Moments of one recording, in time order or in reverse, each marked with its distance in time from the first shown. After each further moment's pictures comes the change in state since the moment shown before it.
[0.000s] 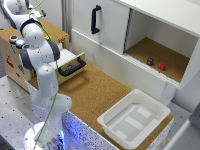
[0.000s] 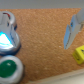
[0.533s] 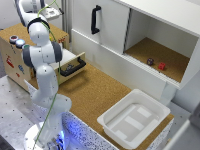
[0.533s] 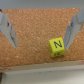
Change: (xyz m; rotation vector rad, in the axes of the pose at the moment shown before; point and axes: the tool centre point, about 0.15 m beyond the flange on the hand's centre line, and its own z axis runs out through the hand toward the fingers) arm -0.013 0.078 0.026 0.014 0.013 -0.174
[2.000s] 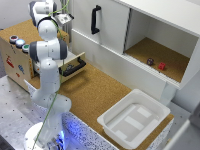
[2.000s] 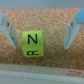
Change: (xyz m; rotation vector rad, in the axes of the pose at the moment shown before) arm 0.036 0.043 0.074 0.085 0.054 -0.194
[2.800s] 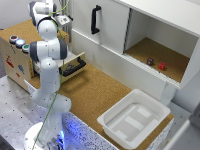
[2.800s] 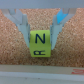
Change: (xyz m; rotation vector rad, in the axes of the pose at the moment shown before) arm -0.004 -0.006 -0.007 0.009 0.003 0.050
